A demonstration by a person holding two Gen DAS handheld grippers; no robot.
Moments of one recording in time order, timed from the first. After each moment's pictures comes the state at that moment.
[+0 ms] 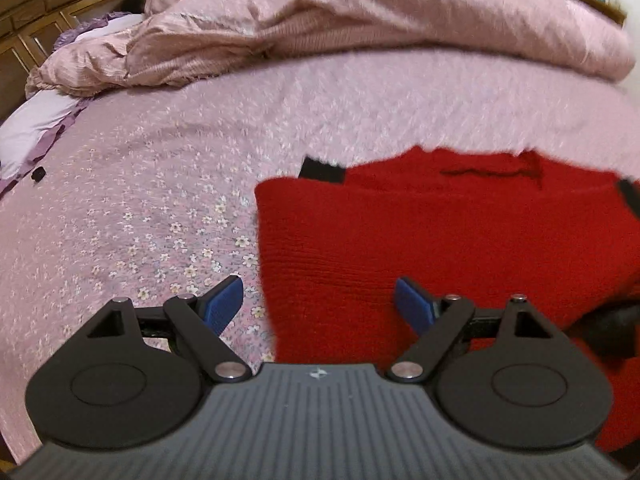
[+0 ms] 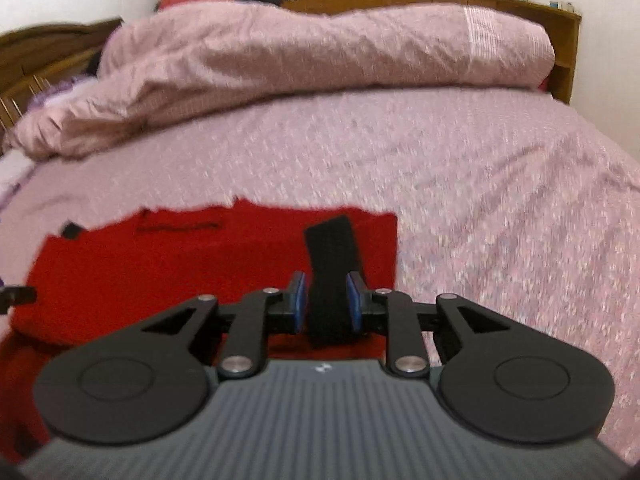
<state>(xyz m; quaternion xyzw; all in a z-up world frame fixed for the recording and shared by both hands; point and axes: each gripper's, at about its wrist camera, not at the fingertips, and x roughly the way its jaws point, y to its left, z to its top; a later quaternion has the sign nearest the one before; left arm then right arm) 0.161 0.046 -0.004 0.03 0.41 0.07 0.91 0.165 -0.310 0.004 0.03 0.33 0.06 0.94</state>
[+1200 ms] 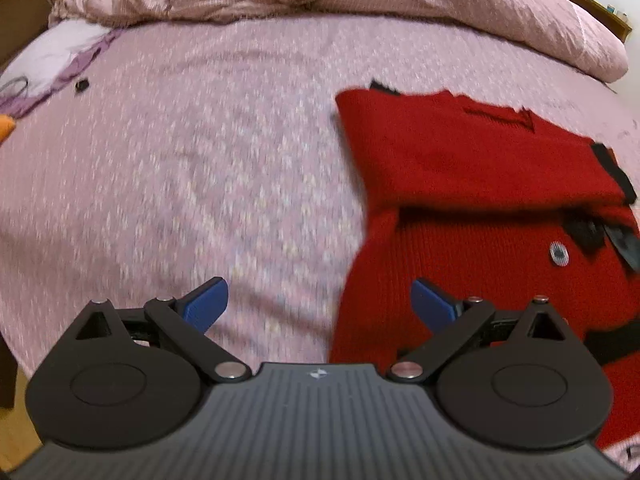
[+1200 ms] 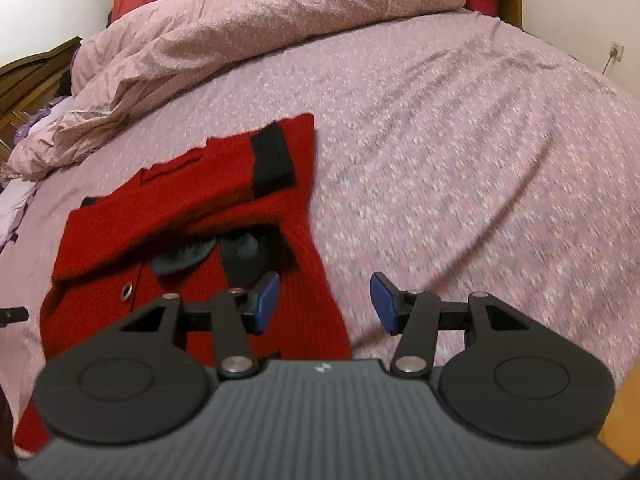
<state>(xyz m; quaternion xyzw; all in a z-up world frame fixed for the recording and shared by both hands) 0.027 0.117 0.015 -0.05 0.46 0.05 0.89 0.034 -0.376 0.011 0.12 0.39 0.02 0.91</state>
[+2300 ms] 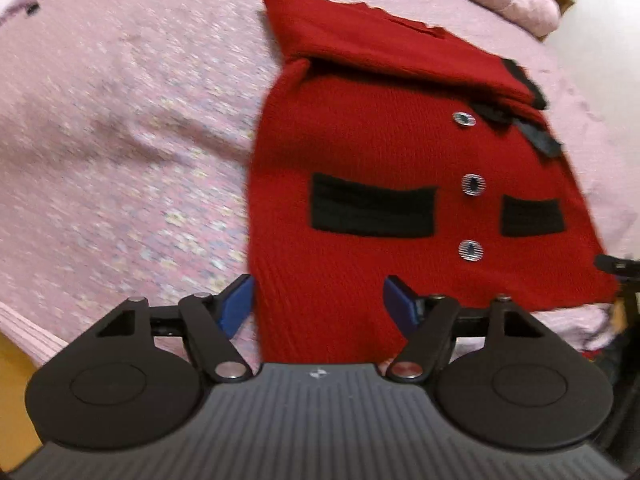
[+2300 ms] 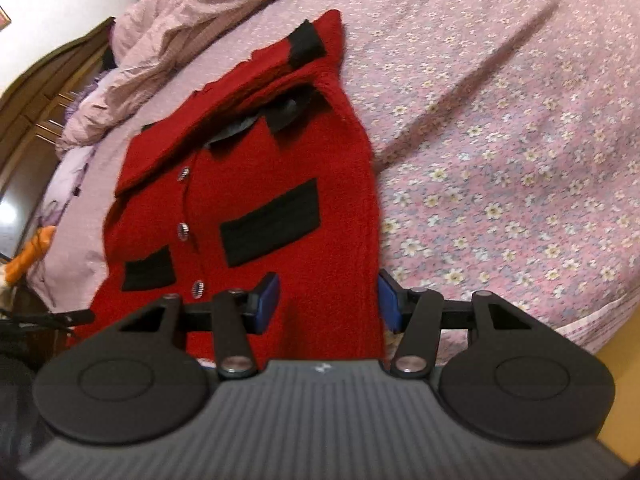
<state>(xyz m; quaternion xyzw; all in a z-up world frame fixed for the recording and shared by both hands) -0.061 0.102 -0.010 -0.10 0.51 -0.08 0.85 -0.048 -0.385 -0.029 0.20 0.45 0.12 0.86</state>
